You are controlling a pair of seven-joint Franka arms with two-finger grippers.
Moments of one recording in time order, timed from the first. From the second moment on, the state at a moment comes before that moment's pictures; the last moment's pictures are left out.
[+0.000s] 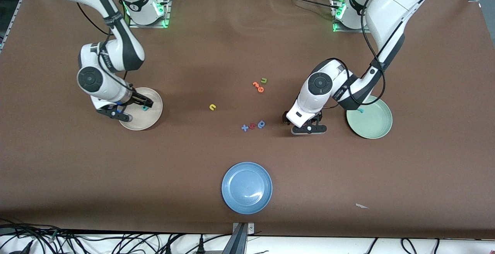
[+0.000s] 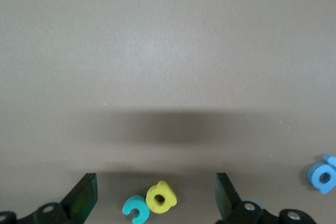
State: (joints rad) left arm -0.03 0.67 -0.49 -1.82 0.45 2.40 -0.83; right arm 0.07 0.30 0.13 -2.17 -0.08 2.29 0.55
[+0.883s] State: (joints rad) left arm -0.04 0.68 -0.55 -1.67 0.42 2.02 -0.76; right arm 0.24 0.53 0.32 -1.95 -0.07 2.43 1.26
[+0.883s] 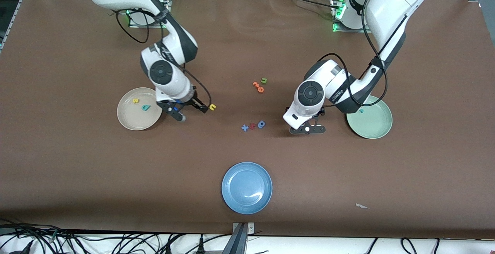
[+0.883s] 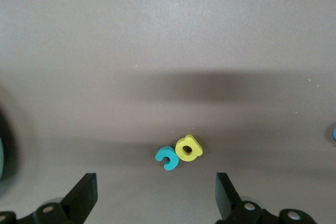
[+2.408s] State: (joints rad) left arm 0.01 0.79 -0.54 -1.68 0.27 2.06 -0.31; right arm 0.30 0.66 0.33 -1.86 -0.17 2.42 1.36
